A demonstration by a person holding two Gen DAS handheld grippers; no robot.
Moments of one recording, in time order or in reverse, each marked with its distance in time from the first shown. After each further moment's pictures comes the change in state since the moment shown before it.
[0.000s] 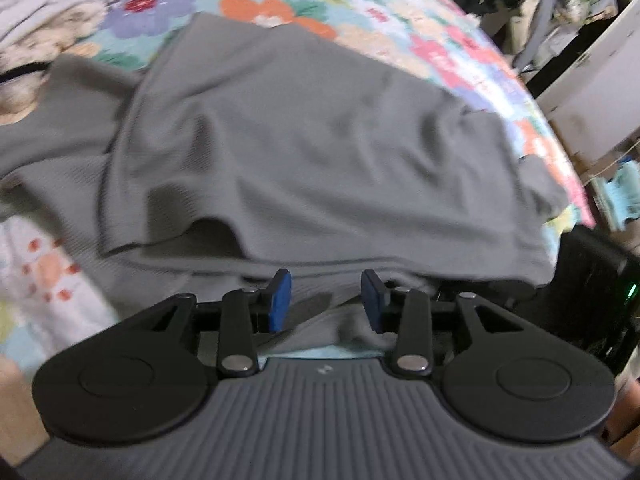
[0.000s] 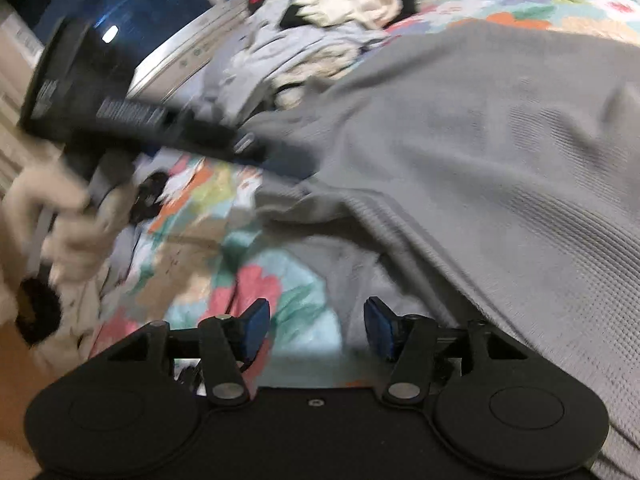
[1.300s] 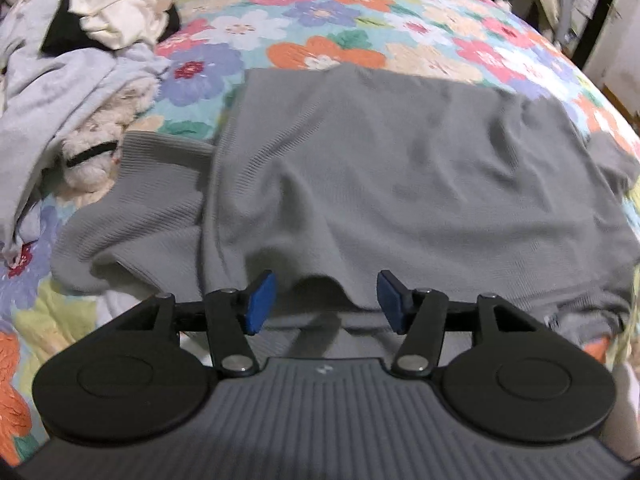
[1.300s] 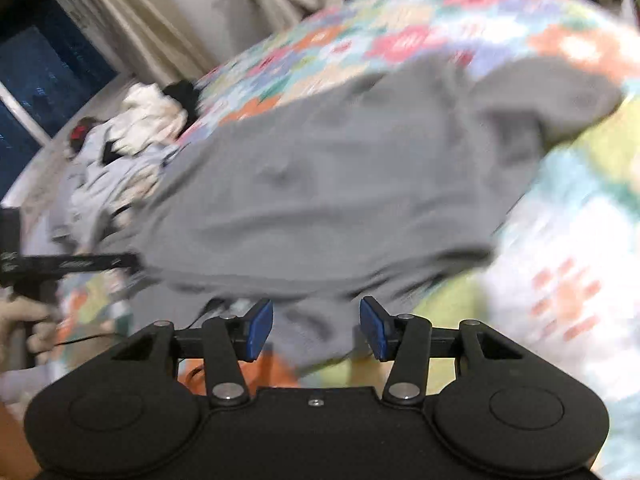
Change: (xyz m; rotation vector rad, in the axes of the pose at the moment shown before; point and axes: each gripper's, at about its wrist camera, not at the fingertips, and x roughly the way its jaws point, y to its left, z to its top) left arm -0.017 0.010 0.014 0.159 -0.104 0.269; right arm -0.172 -0.001 -0.077 0.367 -0.302 -0.519
